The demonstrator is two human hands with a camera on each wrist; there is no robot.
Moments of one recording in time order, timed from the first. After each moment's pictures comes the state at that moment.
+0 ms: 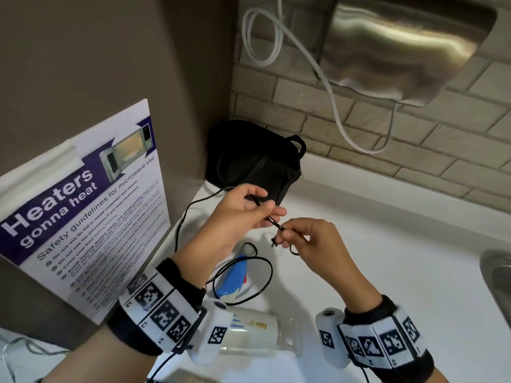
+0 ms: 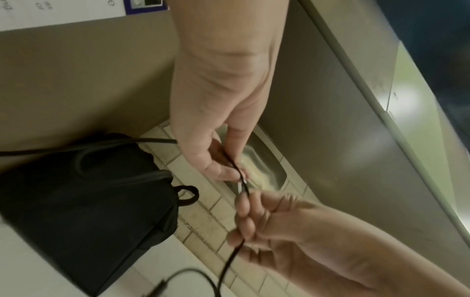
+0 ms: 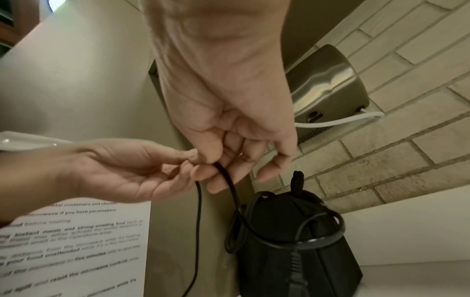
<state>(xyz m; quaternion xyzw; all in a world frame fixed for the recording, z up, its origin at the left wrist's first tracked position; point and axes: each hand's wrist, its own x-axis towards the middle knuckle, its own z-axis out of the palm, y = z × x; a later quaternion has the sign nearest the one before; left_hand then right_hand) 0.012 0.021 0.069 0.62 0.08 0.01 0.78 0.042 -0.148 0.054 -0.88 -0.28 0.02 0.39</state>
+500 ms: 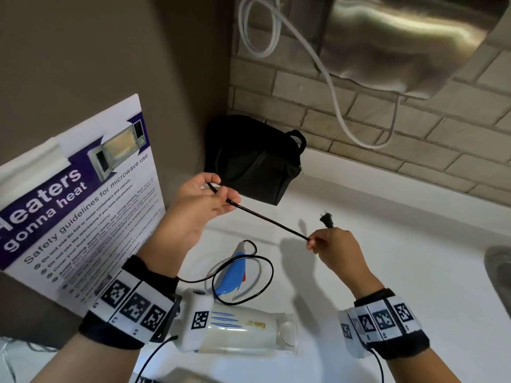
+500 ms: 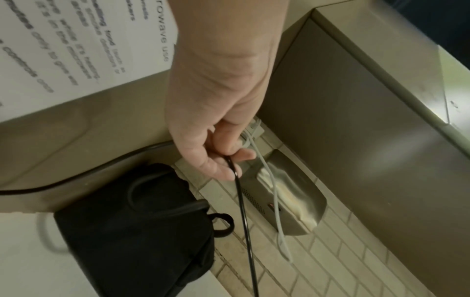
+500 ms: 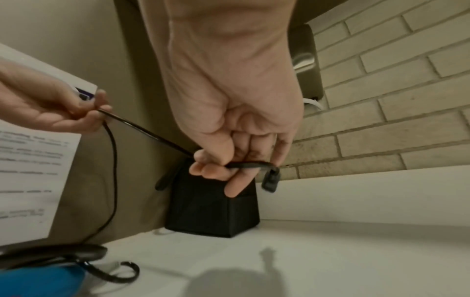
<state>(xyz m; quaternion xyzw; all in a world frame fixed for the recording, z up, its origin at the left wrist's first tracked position) 0.020 0.067 0.058 0.59 0.17 0.10 0.78 0.083 -0.195 0.000 -0.97 -0.15 0.03 0.20</state>
